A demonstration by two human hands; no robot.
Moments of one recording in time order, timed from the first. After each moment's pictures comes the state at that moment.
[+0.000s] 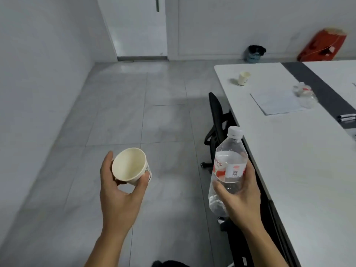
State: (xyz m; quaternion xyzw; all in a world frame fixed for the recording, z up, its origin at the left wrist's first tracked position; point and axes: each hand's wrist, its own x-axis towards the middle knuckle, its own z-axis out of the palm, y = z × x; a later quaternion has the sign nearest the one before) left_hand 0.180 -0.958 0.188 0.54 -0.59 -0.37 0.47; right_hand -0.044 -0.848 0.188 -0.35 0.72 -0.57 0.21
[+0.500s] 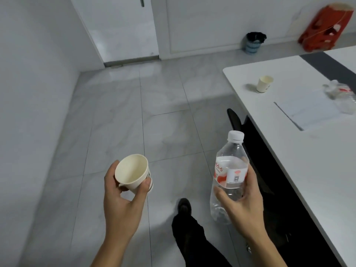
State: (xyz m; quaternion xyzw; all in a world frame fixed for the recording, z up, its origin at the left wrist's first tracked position) left_hand 0.150 -1.239 0.152 0.51 -0.62 -0.41 0.43; right_hand -0.059 -1.102 0.143 -0.29 0.71 -0.60 0.23
